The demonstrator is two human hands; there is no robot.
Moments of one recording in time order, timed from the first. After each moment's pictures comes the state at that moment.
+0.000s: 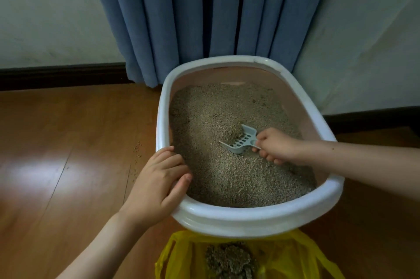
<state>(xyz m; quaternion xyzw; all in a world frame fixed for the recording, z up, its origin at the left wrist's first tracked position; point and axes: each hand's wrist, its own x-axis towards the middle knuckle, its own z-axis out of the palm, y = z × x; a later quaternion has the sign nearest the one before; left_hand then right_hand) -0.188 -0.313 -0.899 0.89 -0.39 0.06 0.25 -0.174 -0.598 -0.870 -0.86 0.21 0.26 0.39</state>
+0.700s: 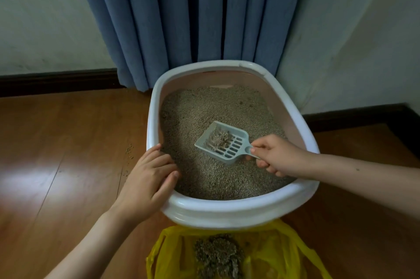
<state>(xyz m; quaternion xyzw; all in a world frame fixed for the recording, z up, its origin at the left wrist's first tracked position) -0.192 -0.315 -0.897 0.89 -0.39 0.08 0.24 -0.230 -0.609 -0.842 -0.84 0.13 0.23 0.48</state>
